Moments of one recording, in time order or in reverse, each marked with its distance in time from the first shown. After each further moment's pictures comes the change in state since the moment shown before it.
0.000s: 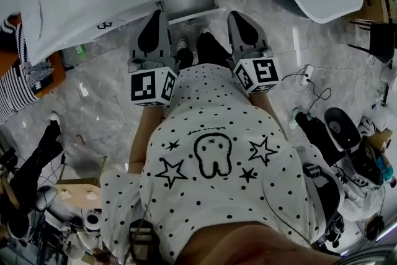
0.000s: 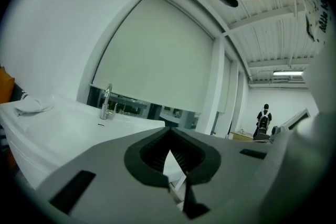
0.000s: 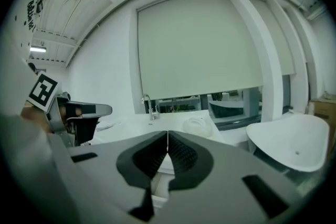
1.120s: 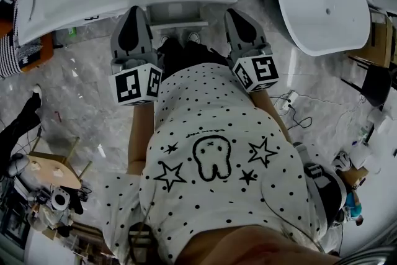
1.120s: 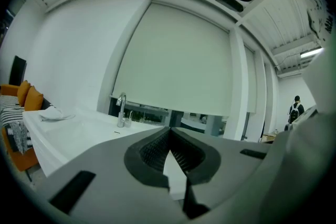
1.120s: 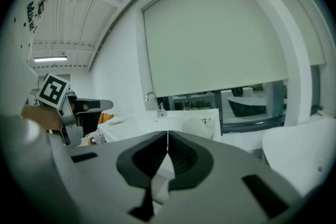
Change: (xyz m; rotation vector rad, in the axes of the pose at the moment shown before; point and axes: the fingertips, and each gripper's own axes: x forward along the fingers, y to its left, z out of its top) left arm 0.059 -0.023 0.003 0.042 -0.087 0.318; right arm 0.045 -0.103 0.011 -0.045 0.046 0.262
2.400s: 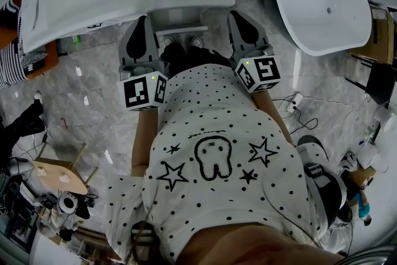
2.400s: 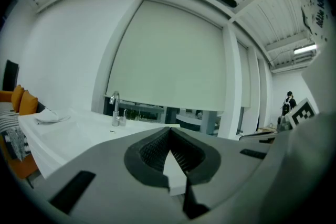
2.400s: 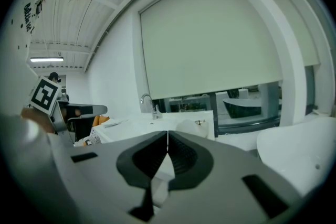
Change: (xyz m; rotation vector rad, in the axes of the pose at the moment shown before) left arm -0.004 -0.023 -0.011 0.049 0.031 -0.045; right arm -0.008 -0.019 0.002 0.014 -0.022 -0.038
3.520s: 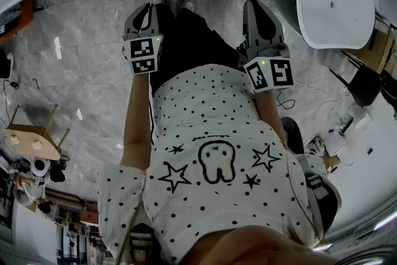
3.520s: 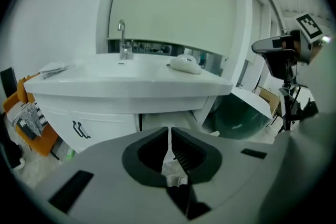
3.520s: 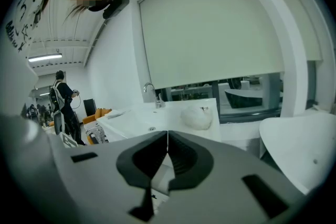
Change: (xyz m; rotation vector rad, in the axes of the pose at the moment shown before) left arm -0.031 0.058 -0.258 0.033 0.582 0.023; right arm 0.016 0.019 -0.046 0.012 0.108 0.011
